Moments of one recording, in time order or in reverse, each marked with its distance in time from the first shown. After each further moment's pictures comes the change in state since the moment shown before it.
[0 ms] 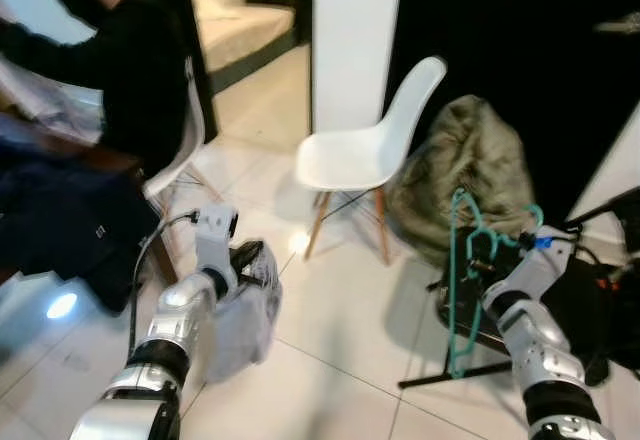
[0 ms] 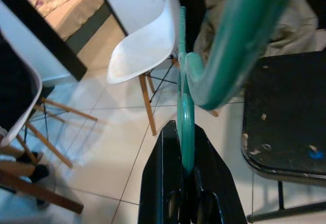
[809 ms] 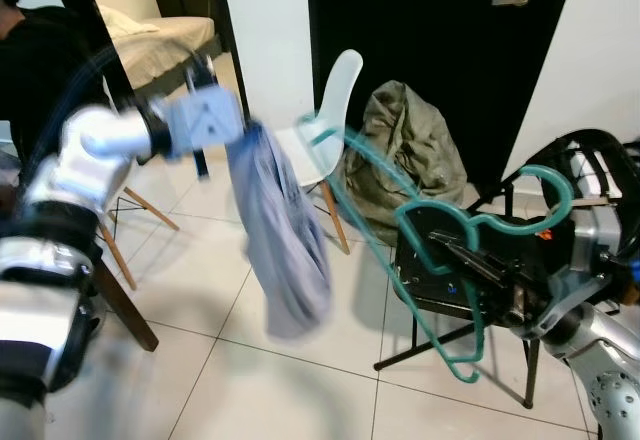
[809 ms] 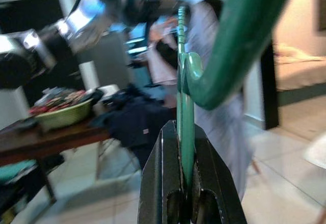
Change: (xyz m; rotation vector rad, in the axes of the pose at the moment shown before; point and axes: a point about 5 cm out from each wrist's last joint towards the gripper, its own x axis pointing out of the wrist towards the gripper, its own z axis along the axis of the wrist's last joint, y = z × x) left arm -0.026 0.006 0.246 1.378 -0.343 -0.249; right arm -0.097 0.077 0.069 -0.159 -0.090 1.198
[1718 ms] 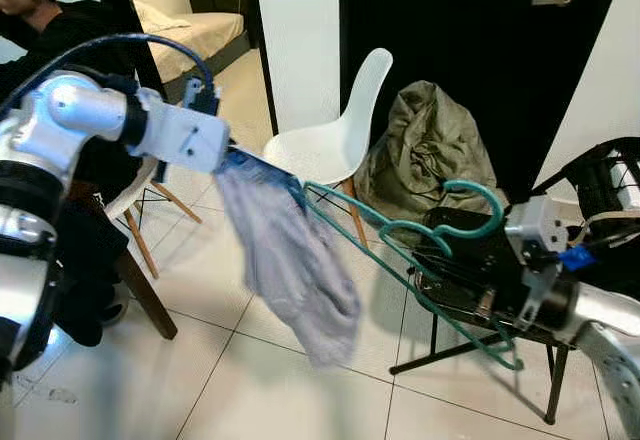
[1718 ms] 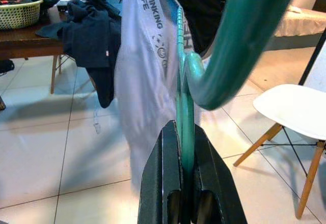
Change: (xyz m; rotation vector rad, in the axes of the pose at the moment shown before) left arm -0.026 -0.007 -0.014 0.119 0.101 -0.445; right arm 0.002 -0.010 0.008 -0.260 0.345 -0.122
